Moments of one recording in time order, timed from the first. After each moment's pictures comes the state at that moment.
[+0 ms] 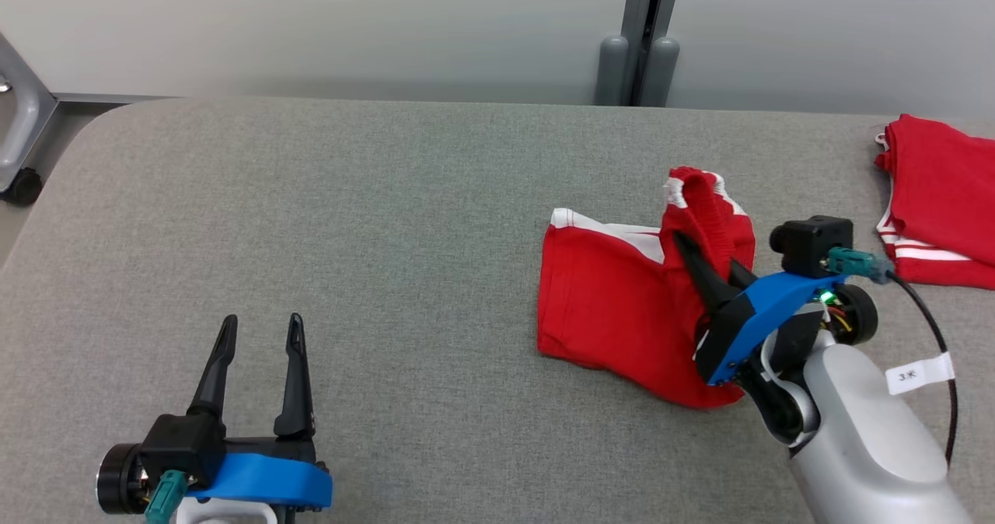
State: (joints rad) left arm -0.04 0.05 -0.02 0.19 -0.11 -0.10 -0.26; right arm -0.50 -0.17 0.26 0.52 0.47 0.13 0.05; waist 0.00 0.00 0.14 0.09
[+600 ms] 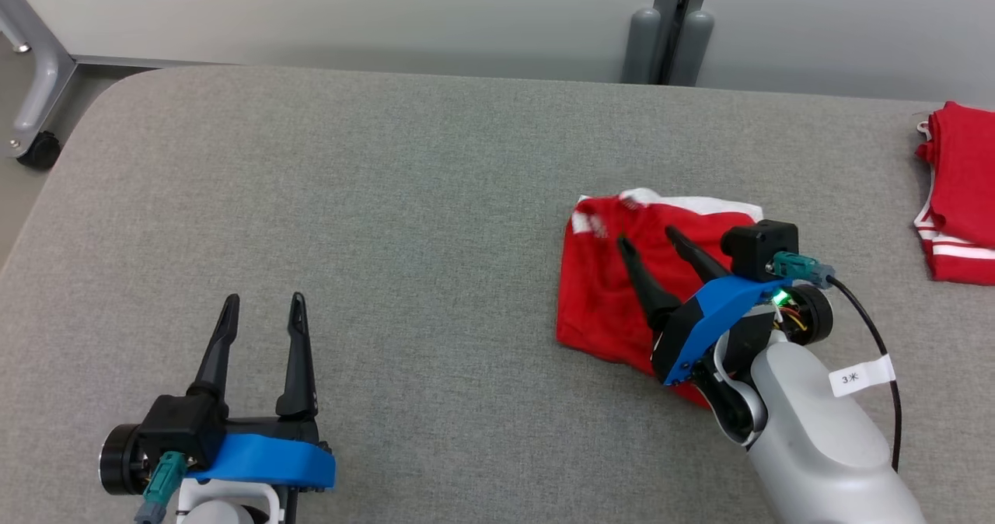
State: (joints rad) left arm -0.08 0.05 -0.04 0.20 -0.14 -0.10 -0.26; right arm -0.57 -0.06 0.28 0.69 0.37 0.13 -0.03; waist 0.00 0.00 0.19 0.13
